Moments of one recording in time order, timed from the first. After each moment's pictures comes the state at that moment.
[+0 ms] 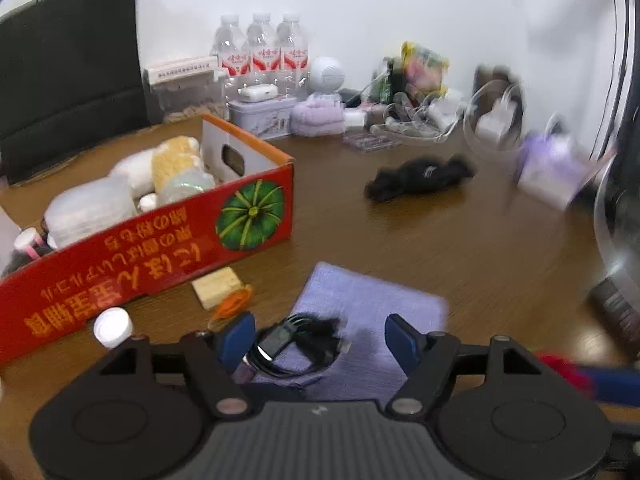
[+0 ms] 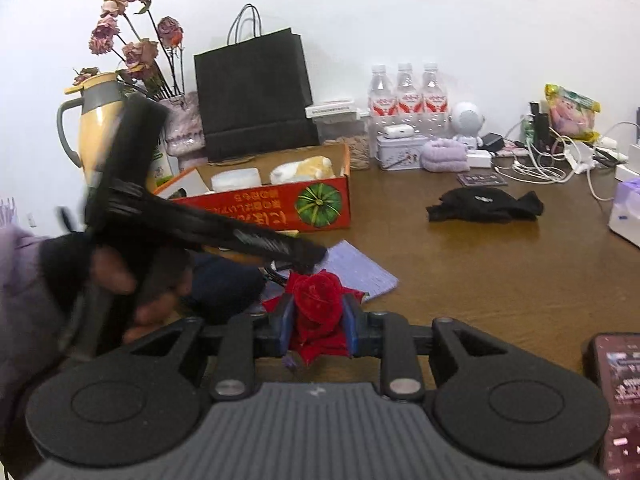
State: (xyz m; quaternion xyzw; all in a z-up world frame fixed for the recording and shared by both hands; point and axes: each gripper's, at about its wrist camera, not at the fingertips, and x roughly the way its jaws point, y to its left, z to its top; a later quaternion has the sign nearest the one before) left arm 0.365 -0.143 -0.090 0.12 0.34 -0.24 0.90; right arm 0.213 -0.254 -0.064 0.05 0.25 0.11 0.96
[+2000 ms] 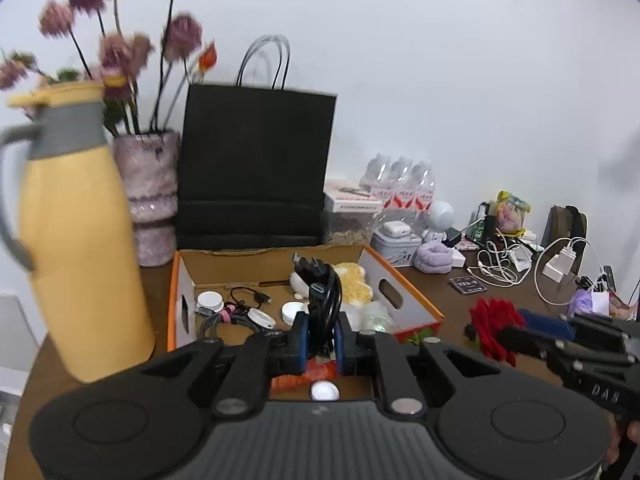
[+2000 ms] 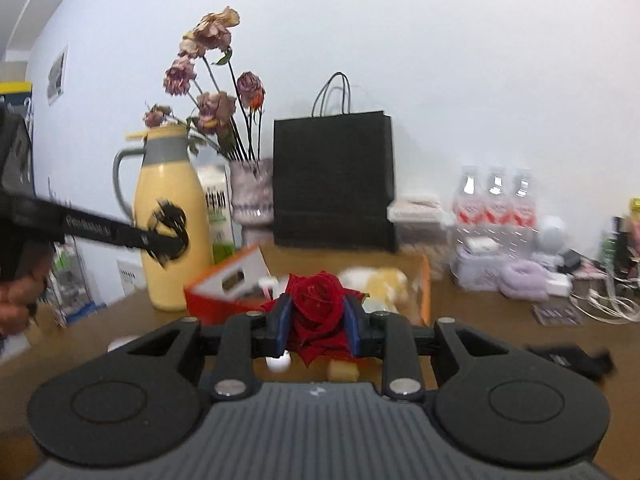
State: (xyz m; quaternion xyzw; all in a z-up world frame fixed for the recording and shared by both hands) left arm 0.348 0.038 0.046 -0.03 0.25 -0.15 0.96; right arm 0.308 -0.207 0.015 0.01 0.15 0.24 0.96
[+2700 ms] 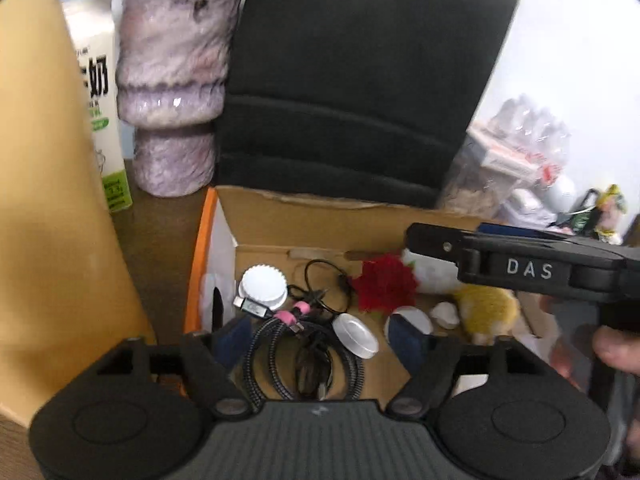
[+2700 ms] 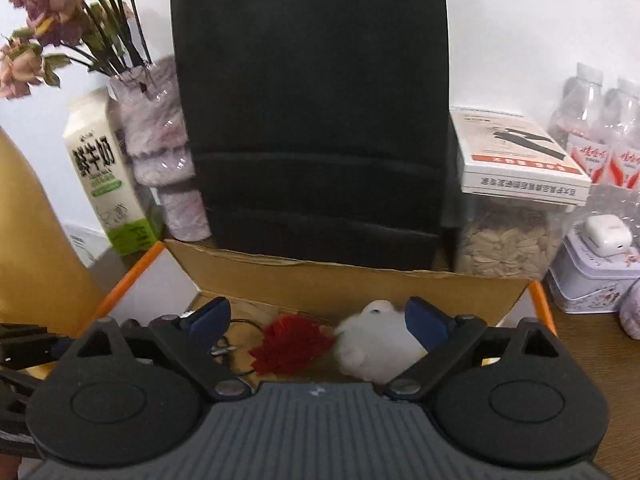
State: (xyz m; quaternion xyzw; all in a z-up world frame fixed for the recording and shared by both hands) left arm 0.539 0.082 -0.025 -0.08 0.39 -0.08 0.91; right arm 0.583 -0.087 -0.024 0.02 0.31 0.22 0.92
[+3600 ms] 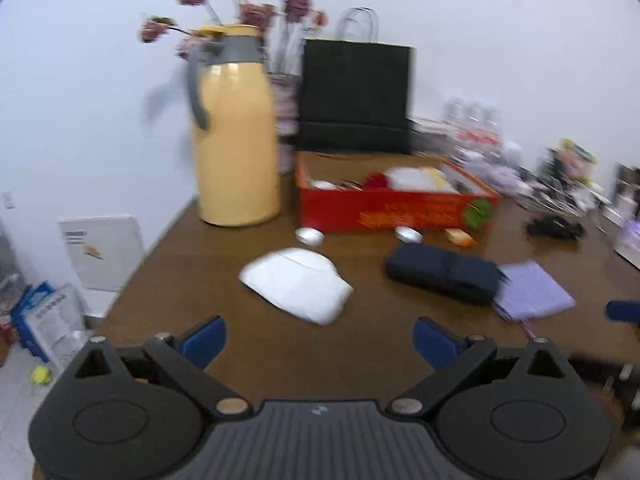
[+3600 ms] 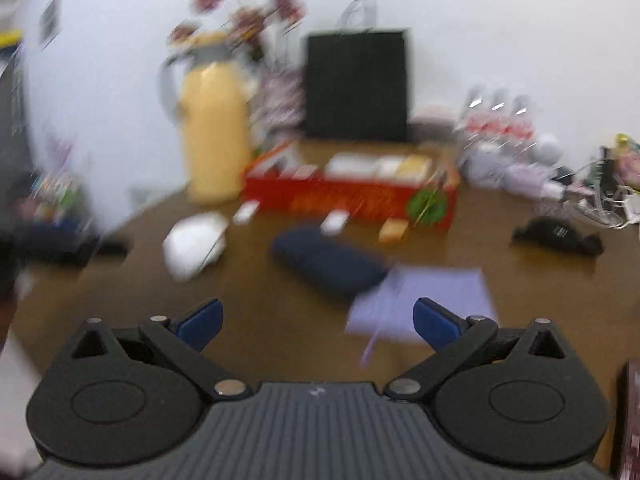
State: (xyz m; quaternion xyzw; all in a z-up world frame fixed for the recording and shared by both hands) left arm 0.131 0.062 -0.018 0.00 0.29 -0.01 0.96; right arm 0.132 -0.169 -0.037 -0.06 0.27 0.22 0.94
